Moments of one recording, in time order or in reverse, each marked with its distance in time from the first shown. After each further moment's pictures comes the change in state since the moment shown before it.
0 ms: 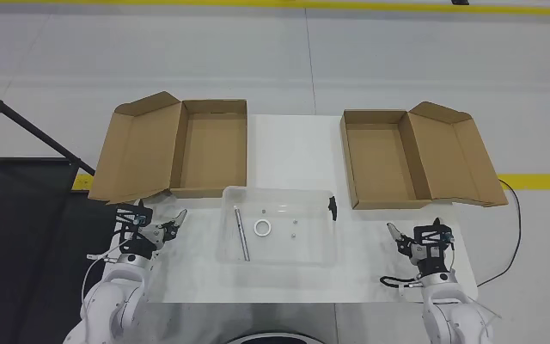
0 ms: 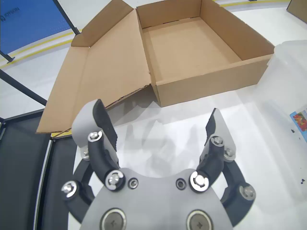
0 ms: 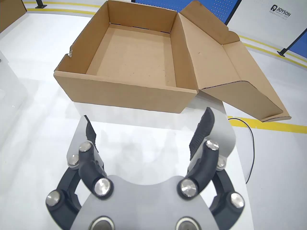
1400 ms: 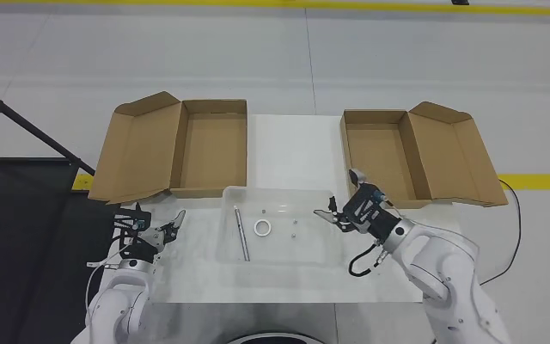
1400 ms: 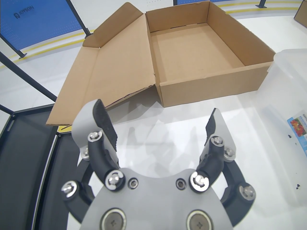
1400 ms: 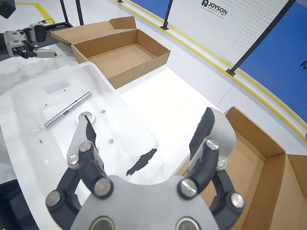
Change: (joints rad) left arm 0.036 -0.014 0.020 -0.041 0.006 0.098 0.022; right arm 0.380 0.013 -0.211 -0.173 0.041 -0.568 0.329
